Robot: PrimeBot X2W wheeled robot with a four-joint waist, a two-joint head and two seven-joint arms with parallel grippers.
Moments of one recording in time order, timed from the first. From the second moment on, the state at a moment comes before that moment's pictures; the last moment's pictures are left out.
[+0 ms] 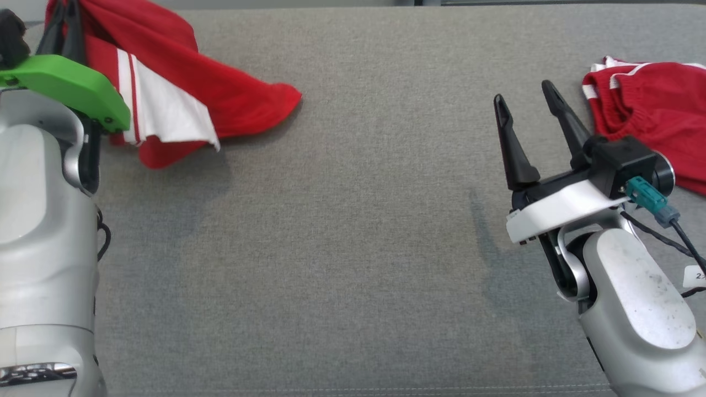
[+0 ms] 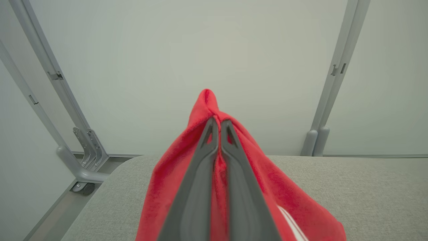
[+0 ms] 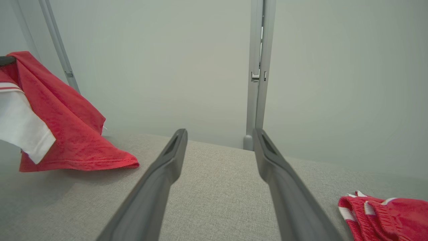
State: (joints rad) left arm -0.91 0.13 -0.03 0.77 -0.22 -0.10 -0.13; right arm -0.35 -0.18 0.34 0.09 0.22 -0.06 -0.18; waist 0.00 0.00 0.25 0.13
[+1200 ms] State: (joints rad) left arm -0.52 0.02 -0.23 0.79 -0.31 -0.10 -0.13; right arm -0.24 -0.16 0.37 0.10 0.25 -0.07 -0.19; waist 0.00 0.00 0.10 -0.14
